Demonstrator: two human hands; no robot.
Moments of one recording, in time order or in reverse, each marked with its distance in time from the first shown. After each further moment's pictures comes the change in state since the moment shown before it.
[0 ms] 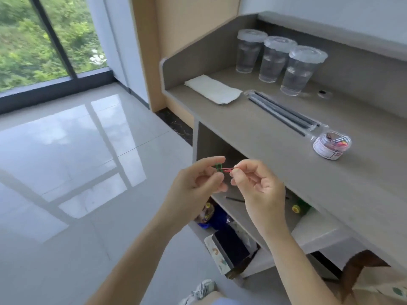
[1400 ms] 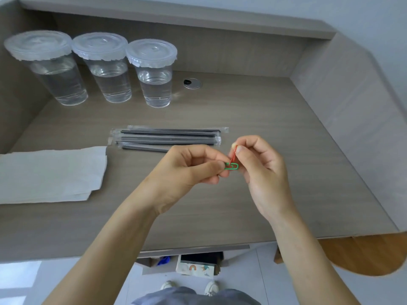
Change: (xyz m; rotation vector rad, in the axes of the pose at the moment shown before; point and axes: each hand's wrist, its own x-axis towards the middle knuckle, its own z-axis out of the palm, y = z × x) left_hand 0.258 0.028 0.089 -0.291 -1.111 -0.111; right_hand 0.131 0.028 -0.079 0.046 0.706 0.111
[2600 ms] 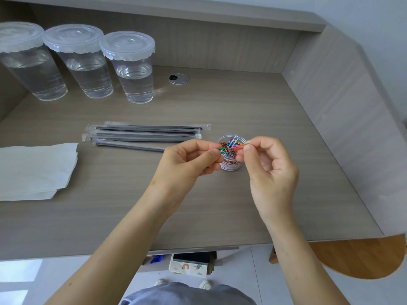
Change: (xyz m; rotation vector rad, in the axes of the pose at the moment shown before) left_hand 0.030 -0.022 0.048 -0.061 0.302 -0.005; right_hand -0.003 0.013 -0.048 -0.288 0.330 -0.232
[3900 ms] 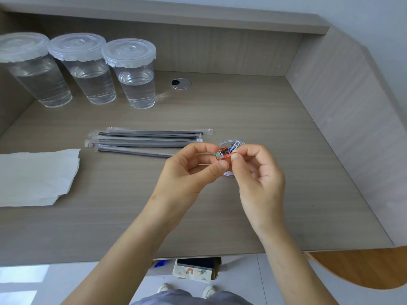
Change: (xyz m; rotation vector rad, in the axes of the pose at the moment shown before) left_hand -0.006 -0.003 0.002 -0.038 -0.041 0.057; right_hand -0.006 -0.003 0.010 0.118 -0.117 0.119
